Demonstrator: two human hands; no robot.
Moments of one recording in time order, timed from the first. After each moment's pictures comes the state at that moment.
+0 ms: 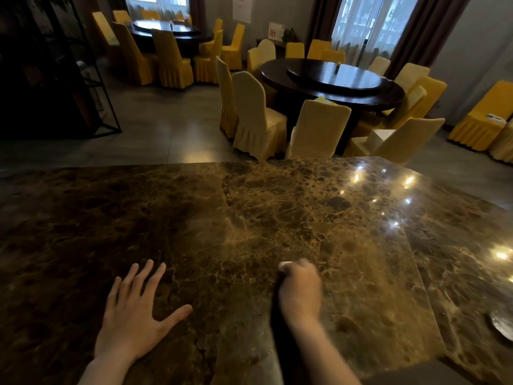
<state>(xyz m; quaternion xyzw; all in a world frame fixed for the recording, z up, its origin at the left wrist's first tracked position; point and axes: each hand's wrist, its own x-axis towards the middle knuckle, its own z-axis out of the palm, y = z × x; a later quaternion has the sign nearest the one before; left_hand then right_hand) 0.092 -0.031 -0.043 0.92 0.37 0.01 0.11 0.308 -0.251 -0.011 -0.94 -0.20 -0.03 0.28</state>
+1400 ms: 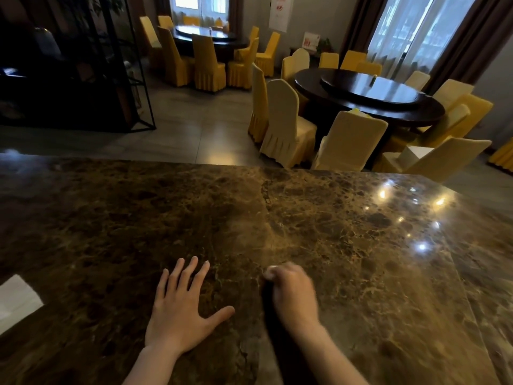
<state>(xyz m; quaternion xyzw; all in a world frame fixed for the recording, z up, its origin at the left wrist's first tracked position) 0.090 -0.027 -0.056 0.92 0.37 0.06 0.12 0.269 -0.184 -0.006 -0.87 -0.41 0.02 0.26</state>
